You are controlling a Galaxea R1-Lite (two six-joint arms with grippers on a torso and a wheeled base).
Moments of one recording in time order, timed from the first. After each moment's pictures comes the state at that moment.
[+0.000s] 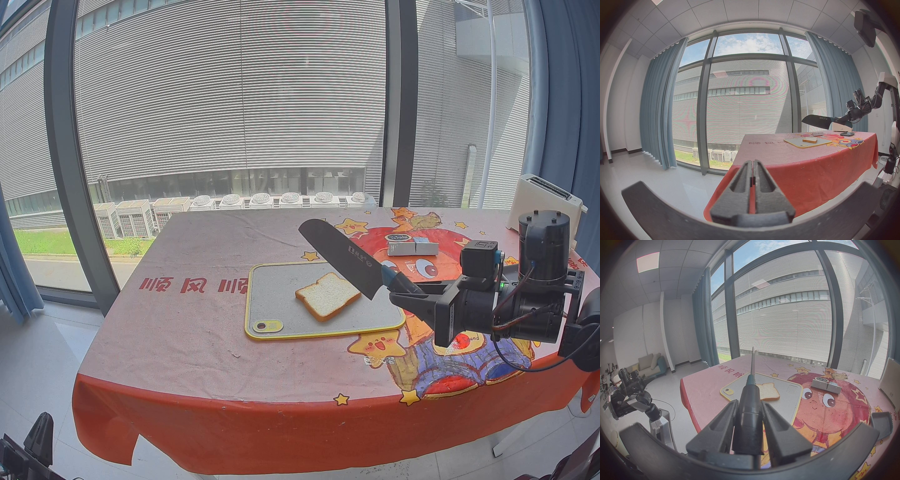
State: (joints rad) left arm 0.00 0.02 -0.02 0.00 0.00 0.00; right arm 0.57 1.59 -0.71 -0.51 0.19 0.02
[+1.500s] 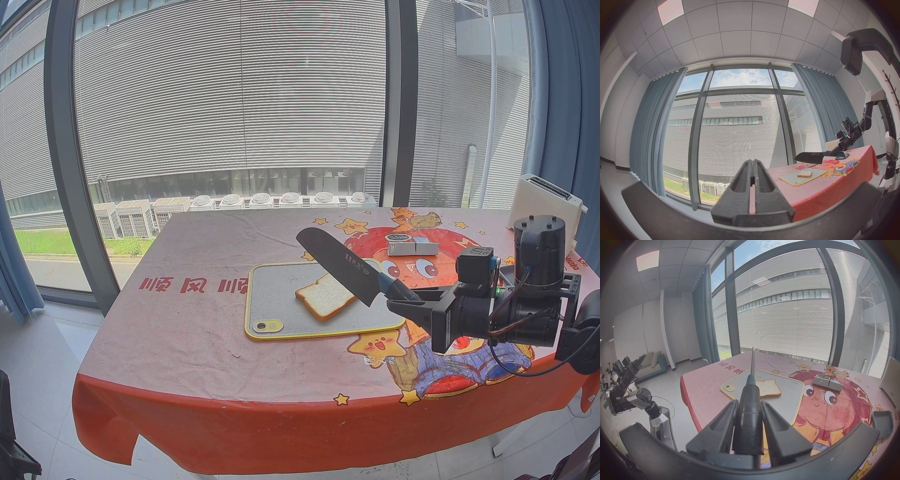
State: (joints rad) left arm 0.00 0.09 -0.02 -0.44 -0.08 0.03; right arm 0.58 1.60 -0.70 -0.51 0.19 0.02
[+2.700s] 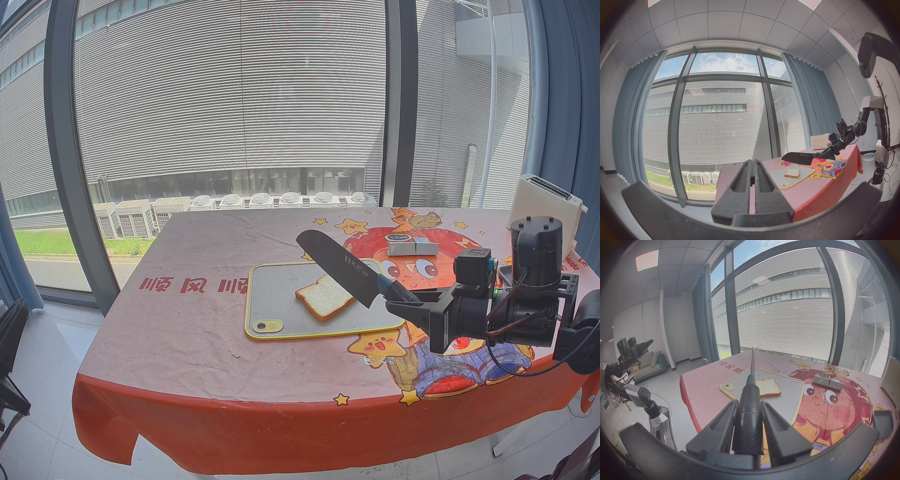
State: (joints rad) left arm -0.01 0.60 -0.21 -0.60 -0.27 0.03; right arm 0.58 1.61 -0.70 -0.51 0.19 0.02
